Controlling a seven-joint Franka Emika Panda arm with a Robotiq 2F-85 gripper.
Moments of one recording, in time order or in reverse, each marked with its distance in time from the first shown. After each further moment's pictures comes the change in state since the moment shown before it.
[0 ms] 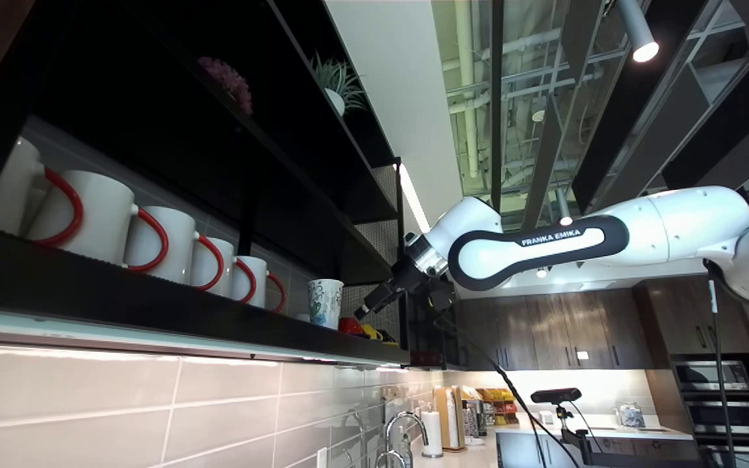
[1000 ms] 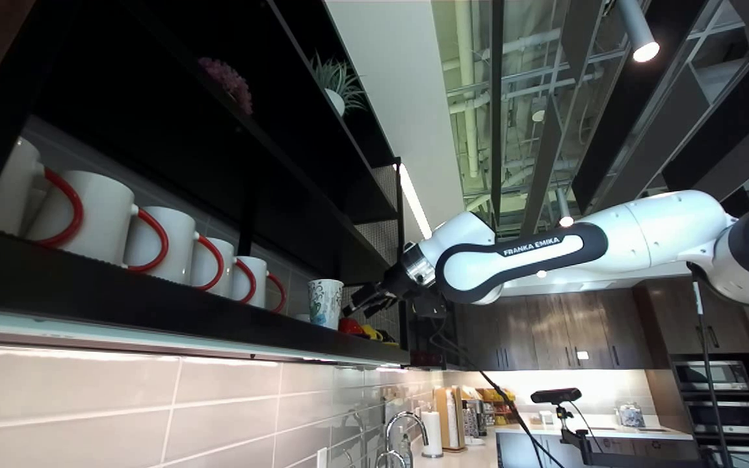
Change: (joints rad) arm -0.038 0.068 0.009 -0.003 0.088 0.163 0.128
